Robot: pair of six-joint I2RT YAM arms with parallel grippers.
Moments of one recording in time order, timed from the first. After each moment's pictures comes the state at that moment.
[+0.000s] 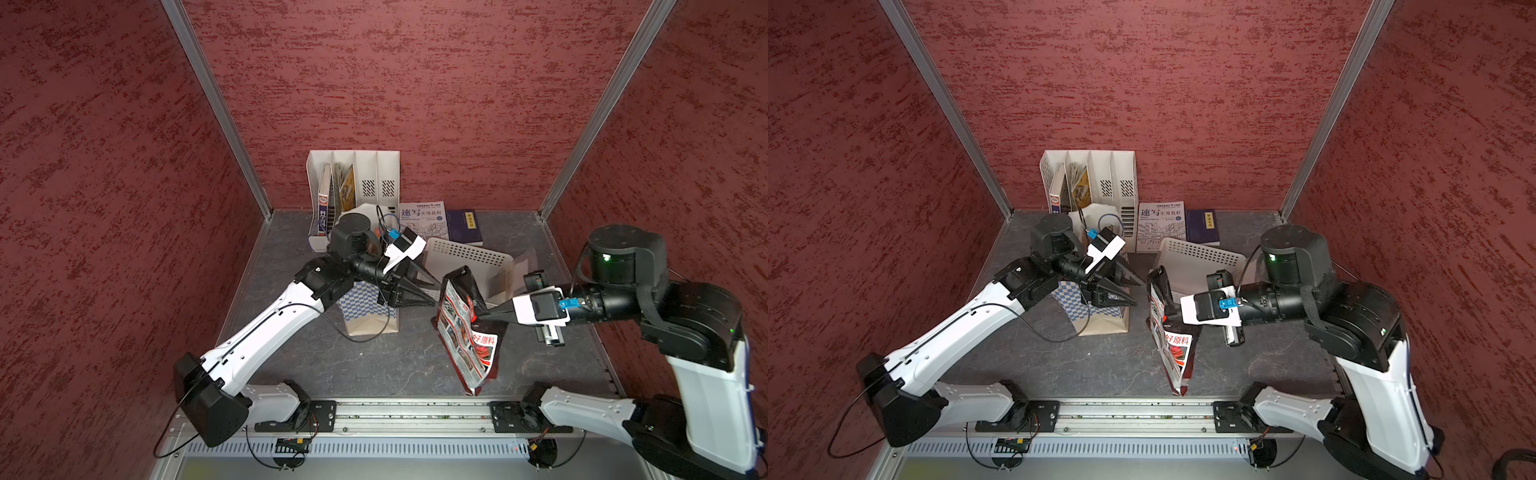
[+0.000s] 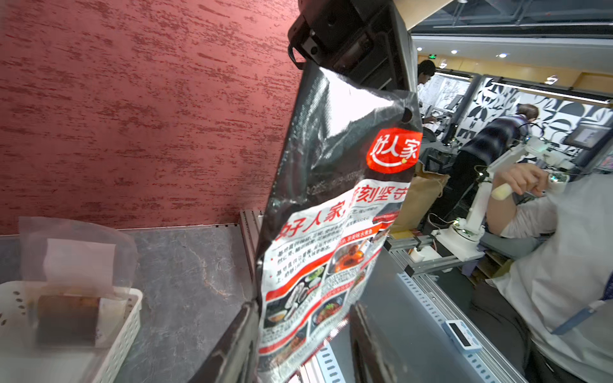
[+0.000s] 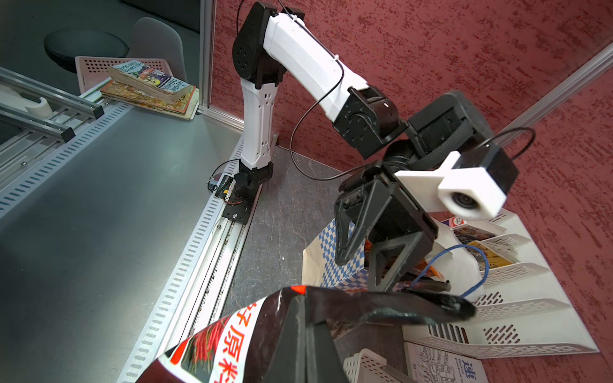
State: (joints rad) left arm -0.68 1.30 1.28 -0.16 1.33 -0.07; right arm 0.74 1.11 1.96 -1.37 -0.72 -0.79
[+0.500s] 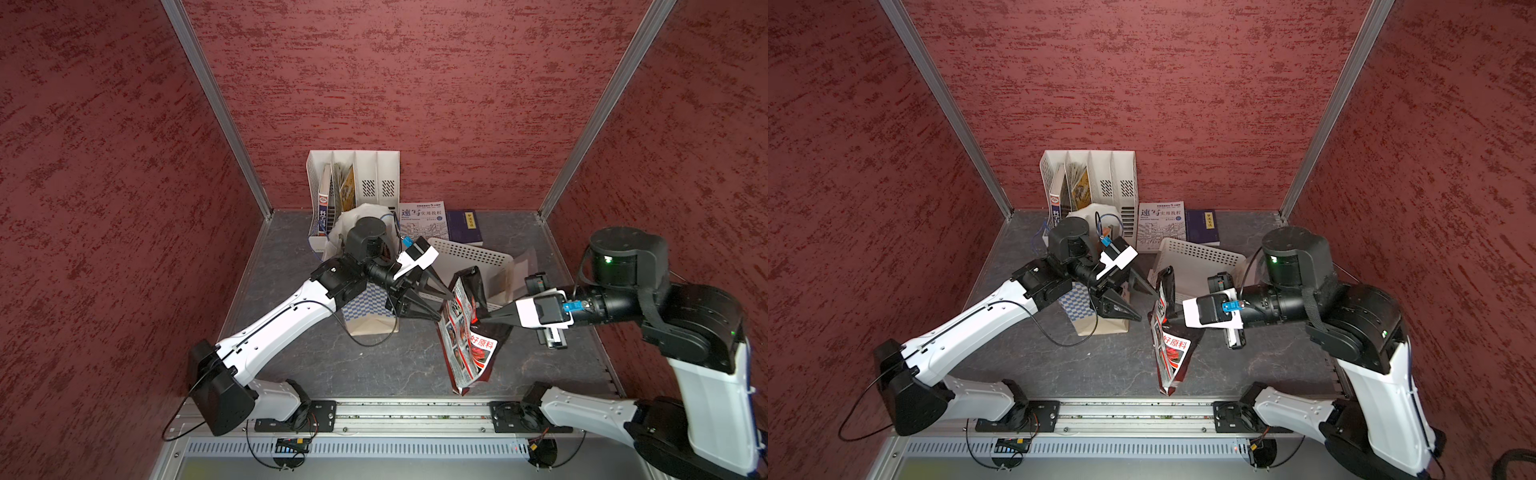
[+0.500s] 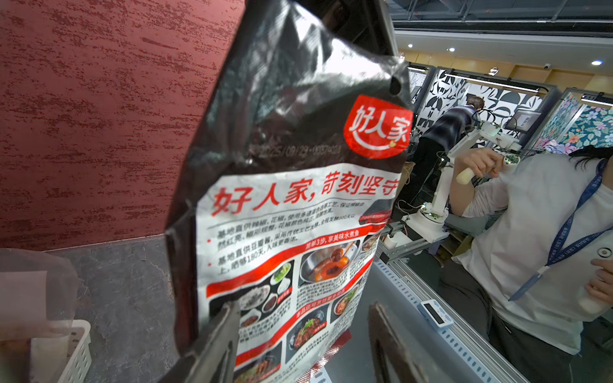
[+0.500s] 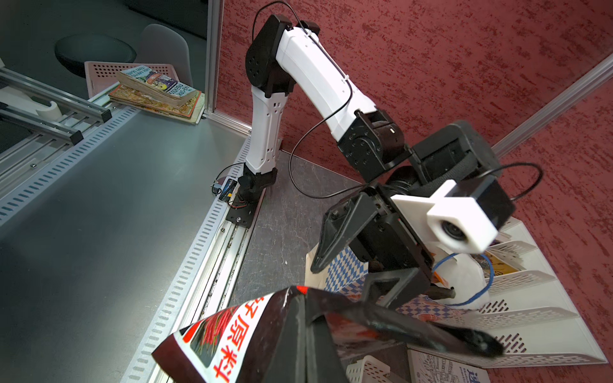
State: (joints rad) left arm -0.74 1.37 1.28 -0.10 1.39 -0.06; right arm 0.74 1.10 1.96 -1.36 -0.75 -0.79
